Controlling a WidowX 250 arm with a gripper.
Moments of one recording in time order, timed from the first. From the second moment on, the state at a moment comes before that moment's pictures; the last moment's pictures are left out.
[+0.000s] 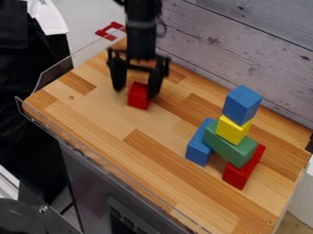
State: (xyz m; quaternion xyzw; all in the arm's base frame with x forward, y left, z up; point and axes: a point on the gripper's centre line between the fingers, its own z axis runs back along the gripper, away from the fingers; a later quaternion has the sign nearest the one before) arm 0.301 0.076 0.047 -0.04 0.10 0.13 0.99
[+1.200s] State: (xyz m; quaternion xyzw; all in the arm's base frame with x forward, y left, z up) arm 0.254 -0.019 0.135 0.00 0.07 0.02 1.00
